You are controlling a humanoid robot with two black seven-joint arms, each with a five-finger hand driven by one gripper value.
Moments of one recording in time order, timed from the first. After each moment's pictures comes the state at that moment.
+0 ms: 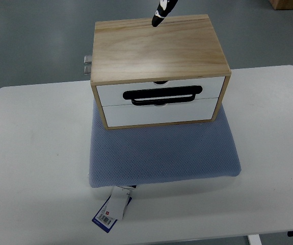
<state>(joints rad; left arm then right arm) -0.14 0.00 -0.06 -0.36 0.01 0.05 0.09 2.14 -0.46 -0.18 1.39 -0.21 0.14 -0.61</state>
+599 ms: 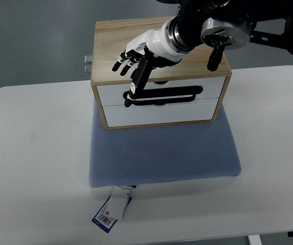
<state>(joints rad) -0.14 0.00 -0.06 -0.35 0.00 0.05 0.09 1.92 -0.37 -0.20 1.47 -0.04 0.07 -0.61</state>
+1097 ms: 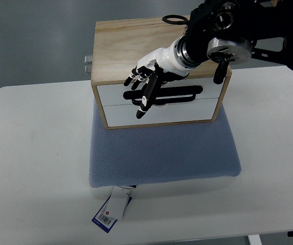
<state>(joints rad) -0.14 0.00 -0.06 -0.35 0.00 0.06 0.09 1.83 -0.39 -0.19 1.46 -0.15 0.10 -0.61</state>
